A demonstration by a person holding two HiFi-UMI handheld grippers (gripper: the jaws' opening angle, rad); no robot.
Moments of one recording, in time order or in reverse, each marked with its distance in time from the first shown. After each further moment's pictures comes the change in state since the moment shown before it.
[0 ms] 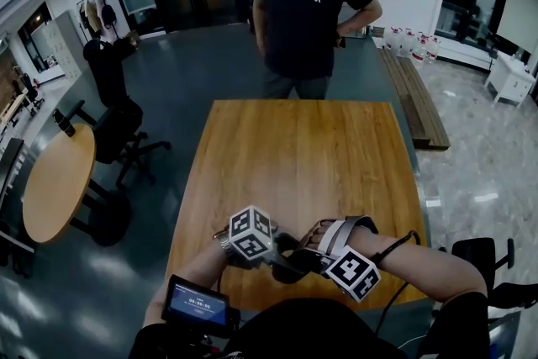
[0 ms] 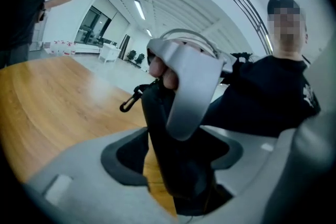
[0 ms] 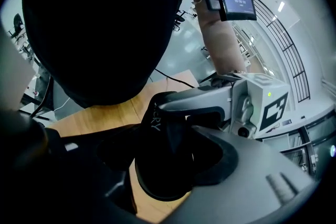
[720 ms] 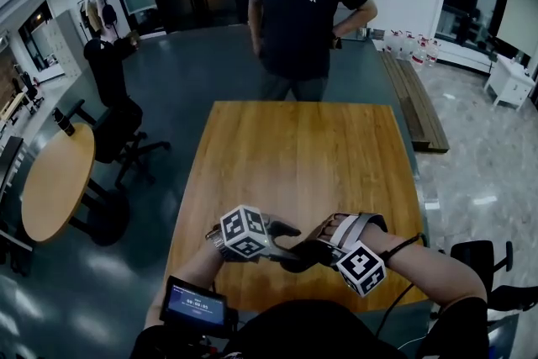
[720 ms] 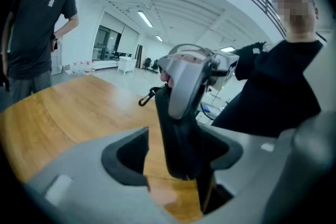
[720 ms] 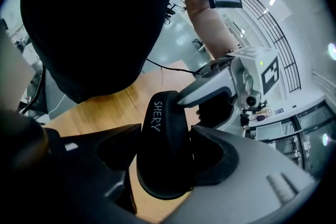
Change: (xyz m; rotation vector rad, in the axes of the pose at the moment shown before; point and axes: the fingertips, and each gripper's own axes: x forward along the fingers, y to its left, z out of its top) left arm -0.027 0.029 0.013 0.052 -0.034 0.234; right arm -0.001 0.009 -0.040 0.079 0.076 -0.061
